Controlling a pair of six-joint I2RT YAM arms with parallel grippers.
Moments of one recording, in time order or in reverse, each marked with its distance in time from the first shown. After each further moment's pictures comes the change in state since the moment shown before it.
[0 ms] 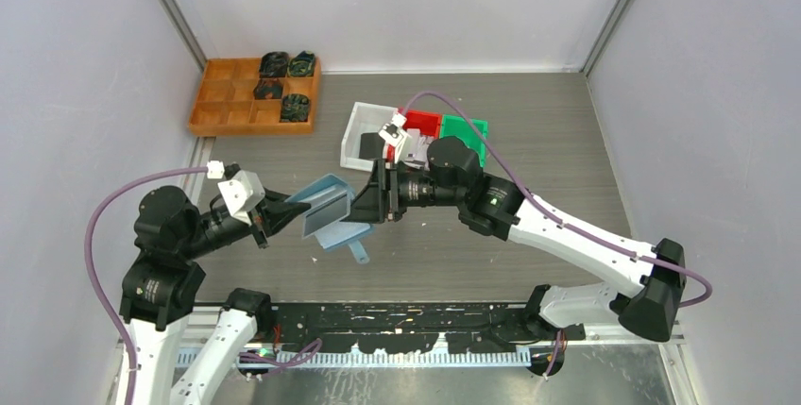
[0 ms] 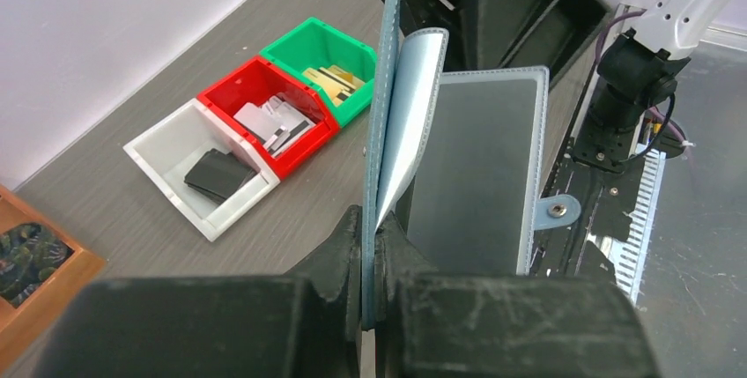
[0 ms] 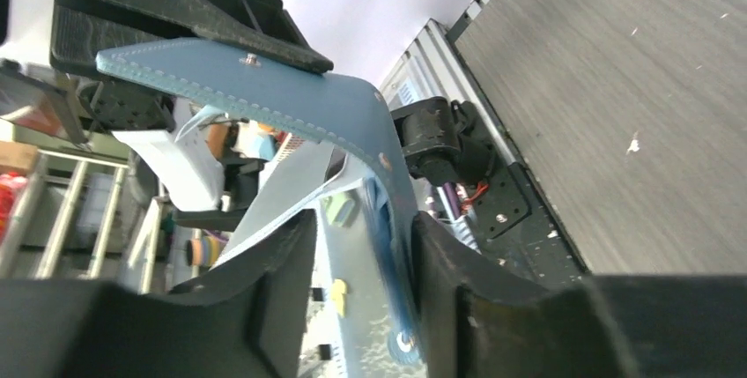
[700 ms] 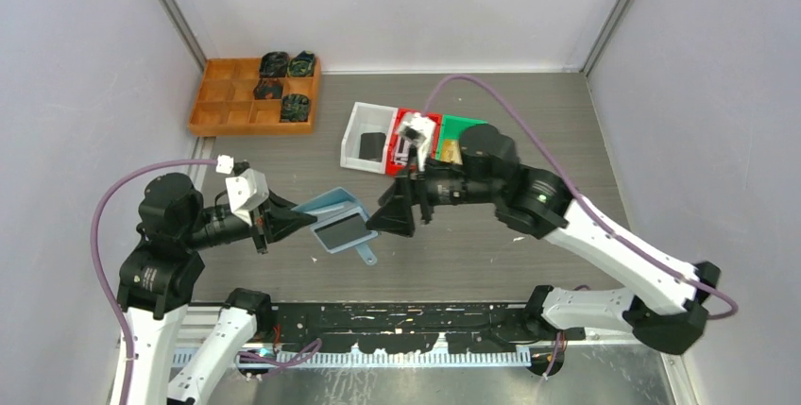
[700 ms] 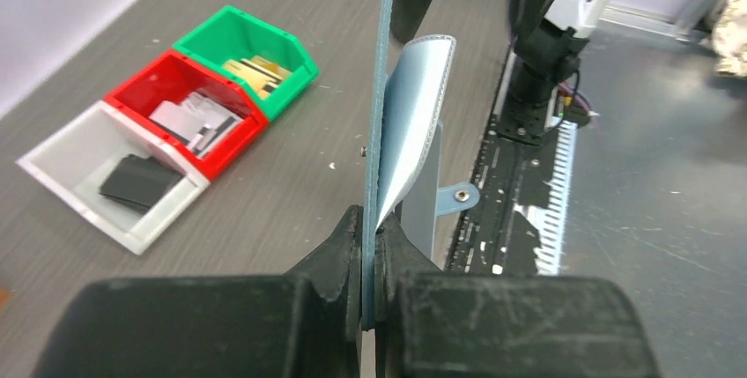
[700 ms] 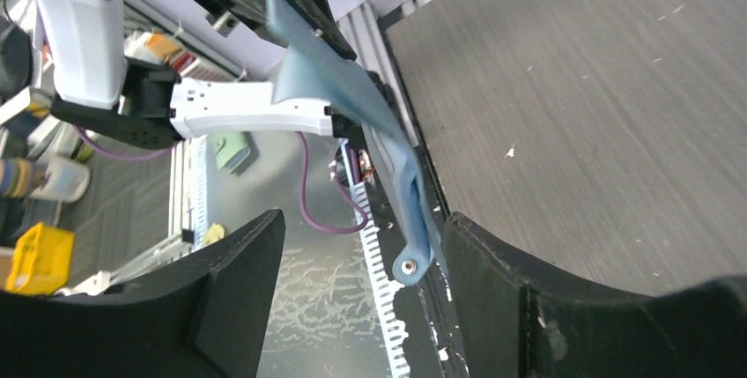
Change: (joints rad) left arm 0.000 0.061 0.059 -0.102 0.146 0.023; right arm -0.022 -0.151 0.183 -0.410 0.019 -0.497
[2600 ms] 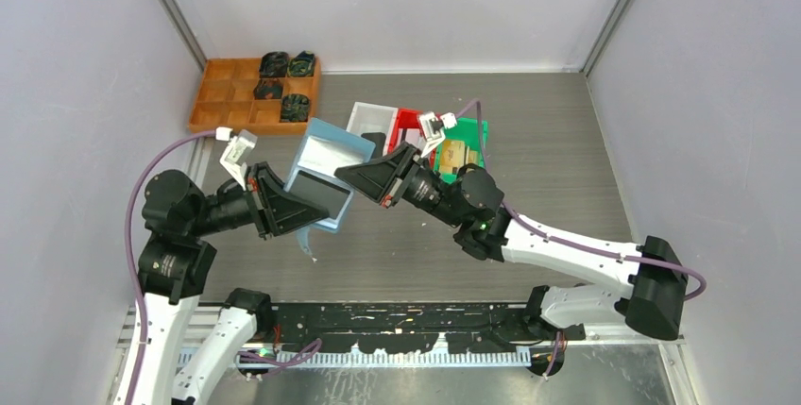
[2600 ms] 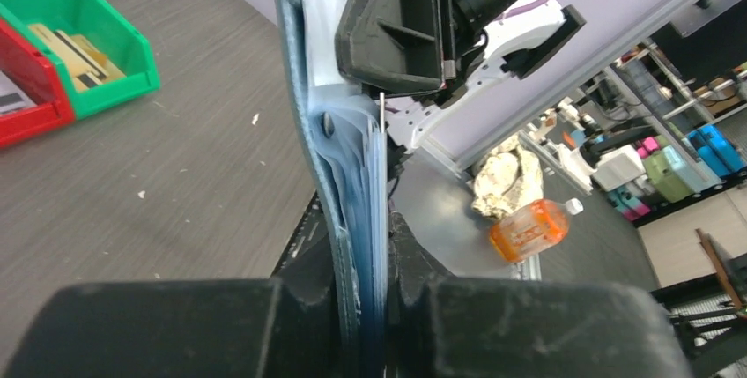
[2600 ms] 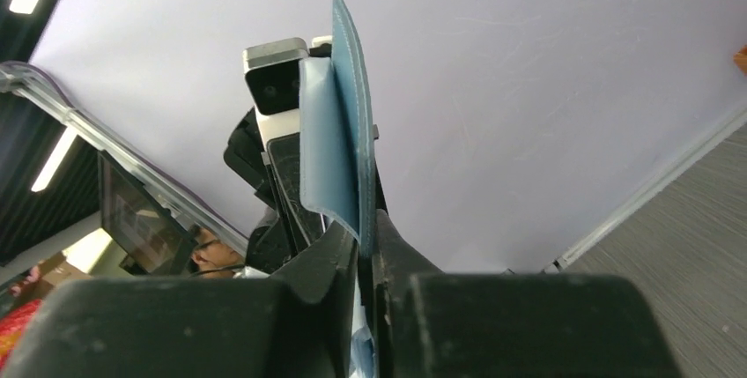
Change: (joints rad) left arm 0.000 0.017 -0.115 0.430 0.101 -0.886; right arm 0.104 0.128 -0.426 1.238 0.377 0.574
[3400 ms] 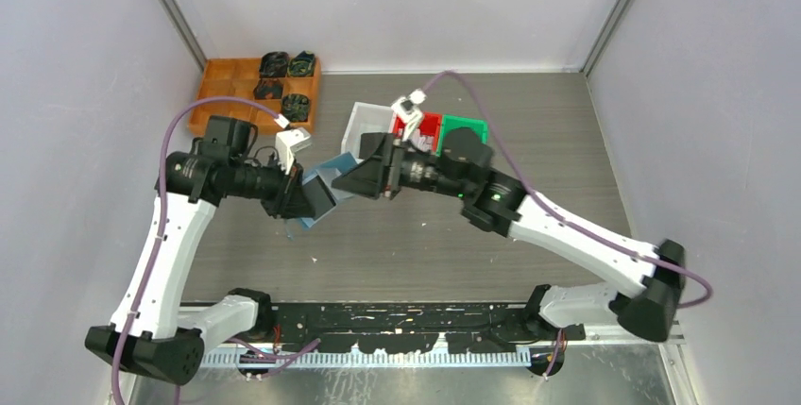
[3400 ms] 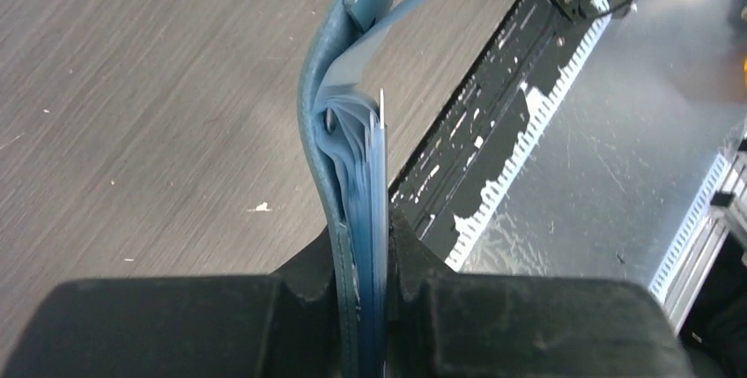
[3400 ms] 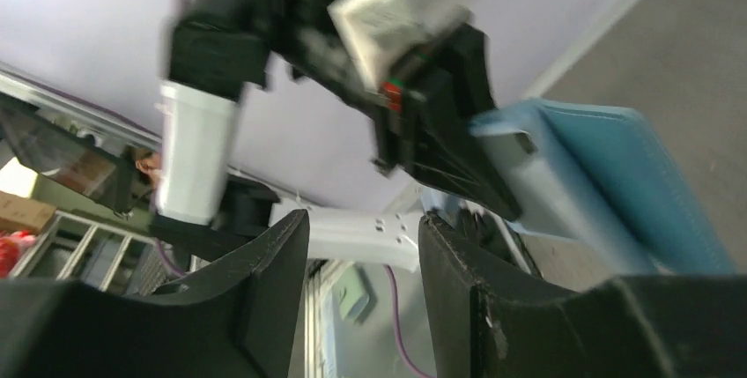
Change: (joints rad) left arm 0.000 0.451 0.316 -0.913 -0.344 1.016; right arm -0.107 -0.048 0.270 -0.647 -0.248 -0.077
